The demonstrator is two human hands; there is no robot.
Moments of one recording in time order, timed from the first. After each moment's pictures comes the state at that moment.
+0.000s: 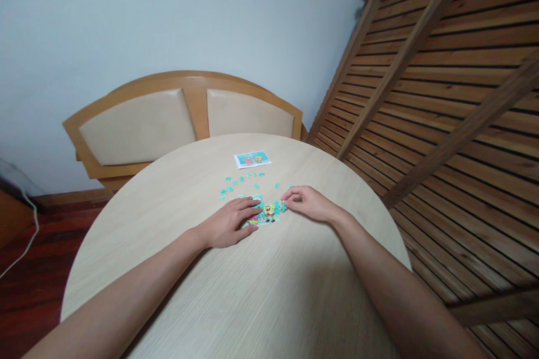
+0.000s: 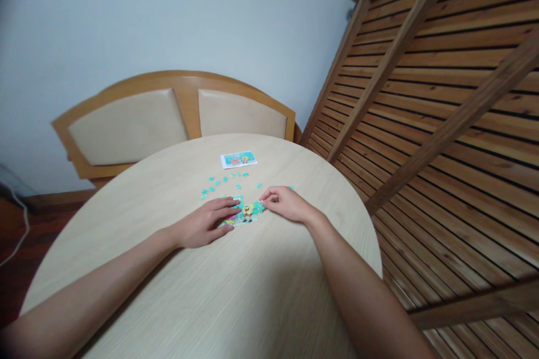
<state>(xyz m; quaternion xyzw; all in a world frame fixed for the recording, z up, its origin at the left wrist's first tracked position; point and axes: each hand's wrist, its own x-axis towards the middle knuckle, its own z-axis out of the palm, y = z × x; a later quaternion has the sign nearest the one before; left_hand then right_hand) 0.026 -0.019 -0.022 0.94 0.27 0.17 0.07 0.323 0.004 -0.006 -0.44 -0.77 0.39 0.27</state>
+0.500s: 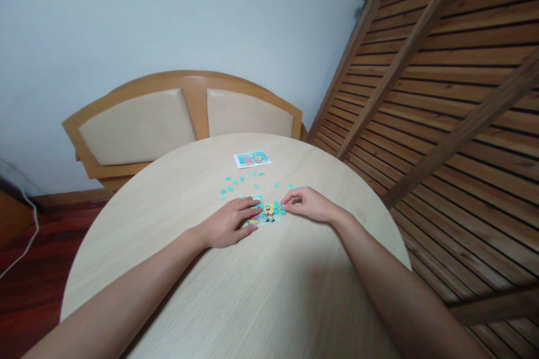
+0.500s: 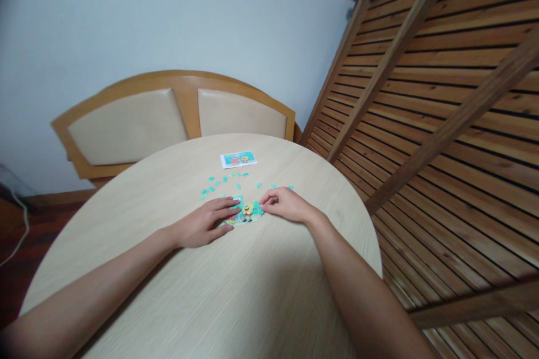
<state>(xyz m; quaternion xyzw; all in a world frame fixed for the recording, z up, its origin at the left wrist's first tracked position) 0.026 -0.018 -0.022 0.95 0.27 0.17 0.07 0.321 0.001 0.001 -0.44 -0.77 0.39 0.23</state>
